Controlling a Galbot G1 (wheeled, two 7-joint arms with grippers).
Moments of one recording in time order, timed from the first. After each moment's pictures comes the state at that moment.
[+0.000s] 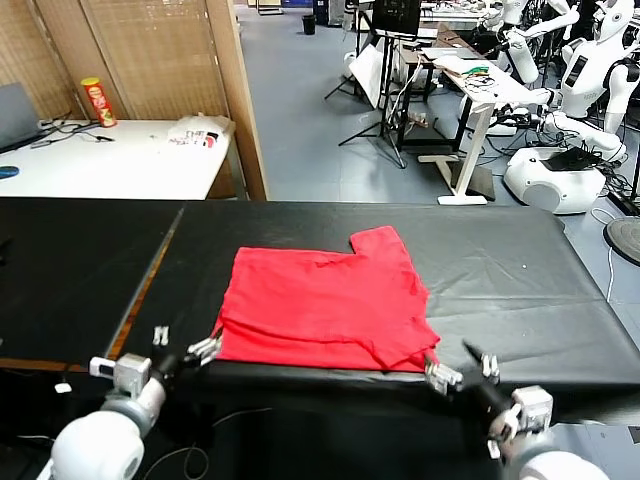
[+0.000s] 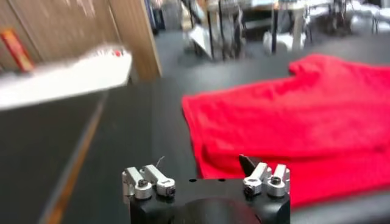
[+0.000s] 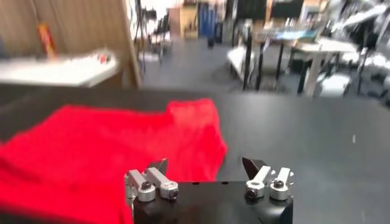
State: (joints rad) left arm 1.38 -0.98 -0.53 -2.16 -0.52 0.52 -0.12; right arm -1.27 1.10 0.52 2.09 0.50 -0.47 0.13
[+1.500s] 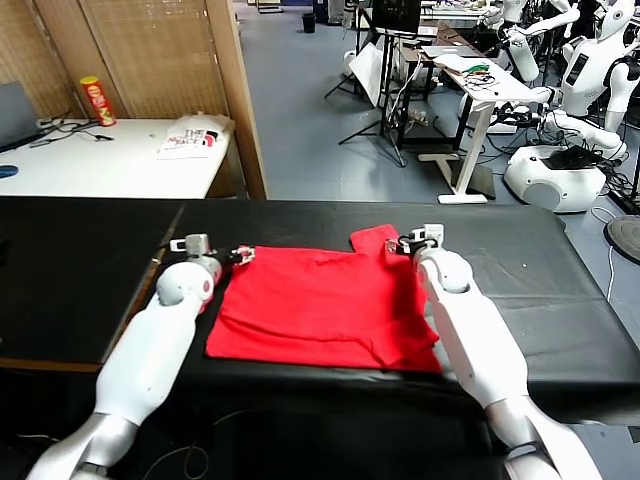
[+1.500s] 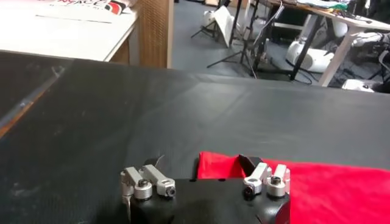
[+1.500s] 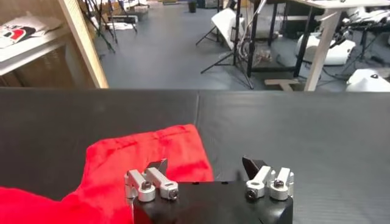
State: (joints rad) left arm 0.57 -1.19 -0.21 -1.21 -0.65 0.59 -0.09; right arm -0.49 1.34 0.24 1.10 0.44 -0.56 0.07
